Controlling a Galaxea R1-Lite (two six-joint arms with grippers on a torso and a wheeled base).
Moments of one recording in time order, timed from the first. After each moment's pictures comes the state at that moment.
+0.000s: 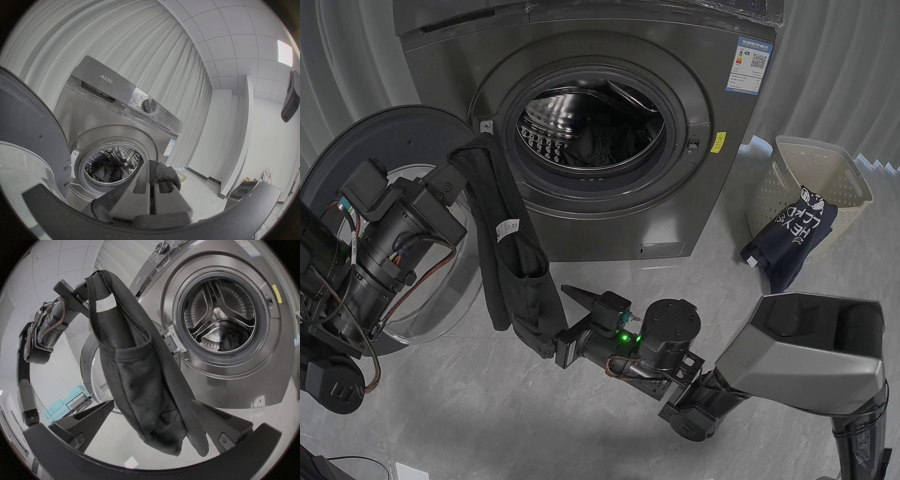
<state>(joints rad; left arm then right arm) -0.48 1.53 -0.56 -1.50 -0.19 -0.23 0.86 2.37 -1.03 -1.51 0.09 0.15</state>
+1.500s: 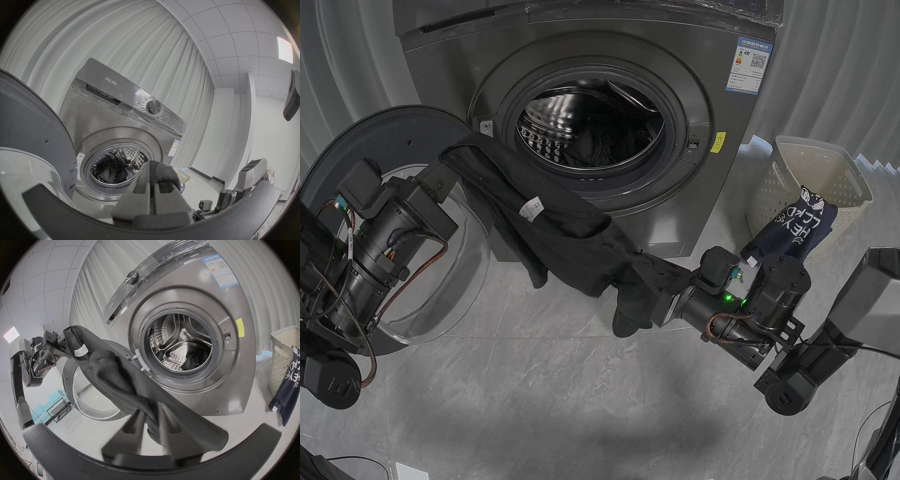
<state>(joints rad) -0.43 1.53 -0.56 -1.50 -0.20 -0.23 0.67 2.04 -0.69 -1.51 0.05 0.16</state>
